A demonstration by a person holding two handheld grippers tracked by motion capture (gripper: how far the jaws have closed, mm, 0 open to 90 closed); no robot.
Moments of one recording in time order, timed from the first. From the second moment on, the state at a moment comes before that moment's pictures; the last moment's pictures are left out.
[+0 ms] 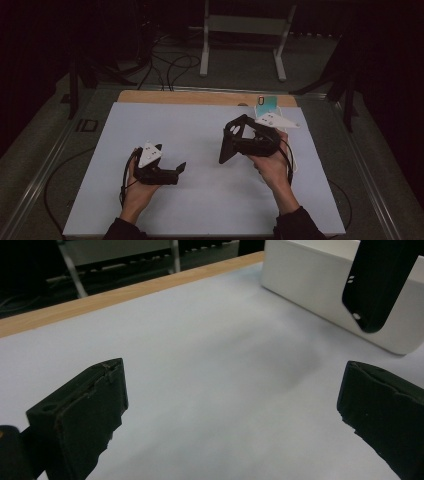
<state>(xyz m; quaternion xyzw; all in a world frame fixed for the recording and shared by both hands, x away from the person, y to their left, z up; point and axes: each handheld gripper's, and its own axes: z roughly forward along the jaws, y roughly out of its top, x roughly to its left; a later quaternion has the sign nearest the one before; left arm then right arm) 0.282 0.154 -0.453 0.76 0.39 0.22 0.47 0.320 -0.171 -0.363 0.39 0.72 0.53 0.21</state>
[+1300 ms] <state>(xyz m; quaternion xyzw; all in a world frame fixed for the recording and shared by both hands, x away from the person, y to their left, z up) 0.247 0.230 -0.478 0.73 0.43 0.26 0.47 0.334 -0.186 -0.360 0.41 0.71 0.53 0.22</state>
